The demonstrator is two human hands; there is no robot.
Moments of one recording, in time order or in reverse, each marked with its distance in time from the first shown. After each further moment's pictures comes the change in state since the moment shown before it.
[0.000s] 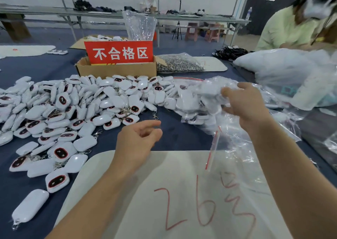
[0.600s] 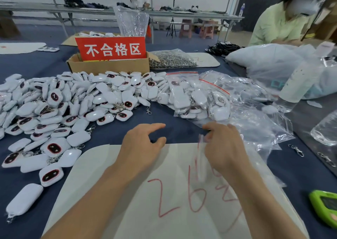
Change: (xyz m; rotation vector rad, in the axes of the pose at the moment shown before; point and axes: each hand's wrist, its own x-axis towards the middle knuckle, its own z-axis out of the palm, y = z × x) left_hand -0.017 0.000 0.019 0.515 -0.058 0.189; right_hand -0.095 0.067 -0.012 -0.846 -0.197 -0.425
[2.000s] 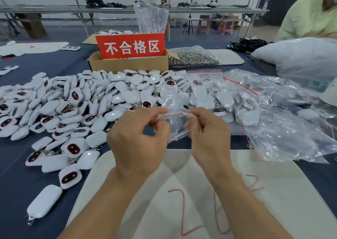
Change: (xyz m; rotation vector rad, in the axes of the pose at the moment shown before) left_hand -0.001 0.016 -0.037 0.025 0.774 0.389; right_hand 0.030 -0.070 0.060 0.809 0.255 -0.138
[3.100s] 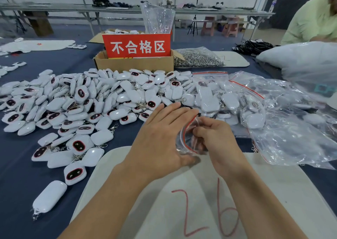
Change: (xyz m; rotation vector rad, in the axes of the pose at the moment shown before) left_hand -0.004 -0.019 0.014 0.084 -0.707 0.282; right_hand 0.009 0.003 -0.012 0.354 -0.272 0.473
